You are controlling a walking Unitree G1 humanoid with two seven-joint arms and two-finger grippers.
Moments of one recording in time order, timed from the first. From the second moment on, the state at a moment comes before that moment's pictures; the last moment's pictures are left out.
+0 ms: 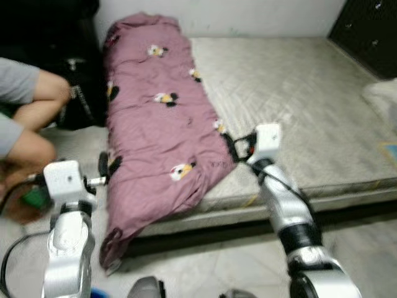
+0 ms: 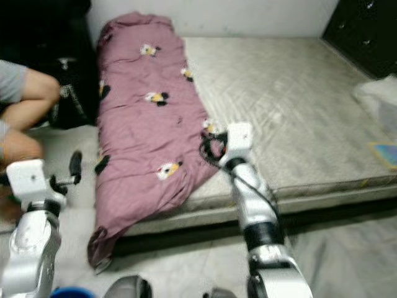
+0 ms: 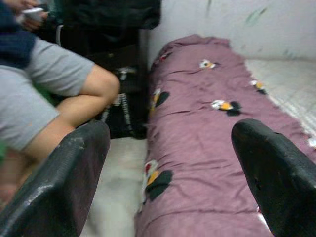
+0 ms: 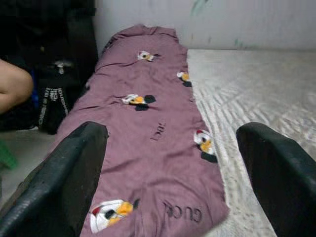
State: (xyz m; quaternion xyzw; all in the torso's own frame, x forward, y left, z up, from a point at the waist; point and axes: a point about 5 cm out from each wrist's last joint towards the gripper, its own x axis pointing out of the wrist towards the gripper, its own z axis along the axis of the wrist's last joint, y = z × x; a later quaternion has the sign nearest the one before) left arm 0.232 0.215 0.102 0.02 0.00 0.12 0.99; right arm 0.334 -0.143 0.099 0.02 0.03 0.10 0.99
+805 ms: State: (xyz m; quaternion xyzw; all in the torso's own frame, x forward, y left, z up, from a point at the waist) left arm 0.223 0.214 0.105 0.00 -0.01 0.10 1.00; right arm 0.317 -0.164 0.090 0.02 0.05 0.09 0.99
